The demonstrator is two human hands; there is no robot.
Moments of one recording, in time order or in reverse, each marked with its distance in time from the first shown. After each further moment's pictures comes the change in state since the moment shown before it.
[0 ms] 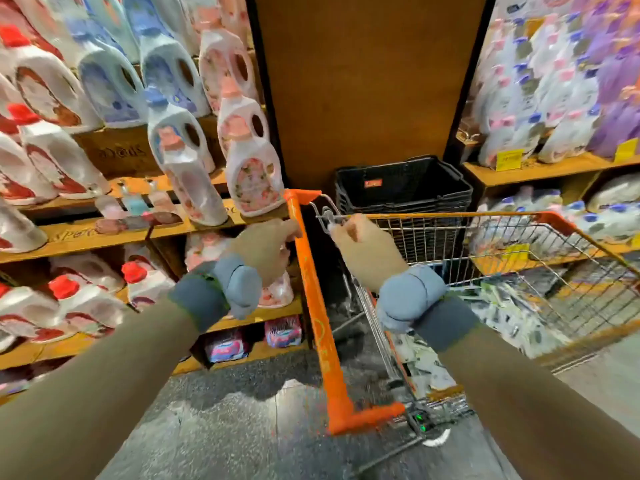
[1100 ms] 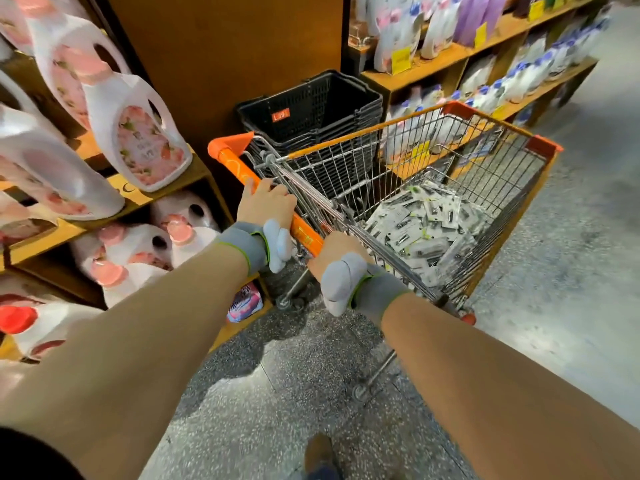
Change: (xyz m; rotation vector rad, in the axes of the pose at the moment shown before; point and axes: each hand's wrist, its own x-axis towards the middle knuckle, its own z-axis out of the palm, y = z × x) left_hand 0.068 -0.033 0.102 0.393 -0.156 0.415; right_hand 0.021 0.061 0.133 -0.261 0.038 0.581
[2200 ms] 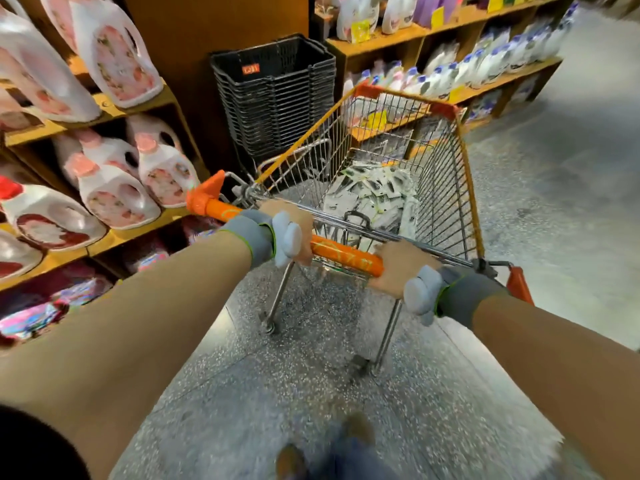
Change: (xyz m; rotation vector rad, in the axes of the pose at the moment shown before) left_hand -0.258 0.288 -0.062 -0.253 -0.316 0.170; right_hand -0.298 0.303 -0.053 -0.553 -0.087 -0.188
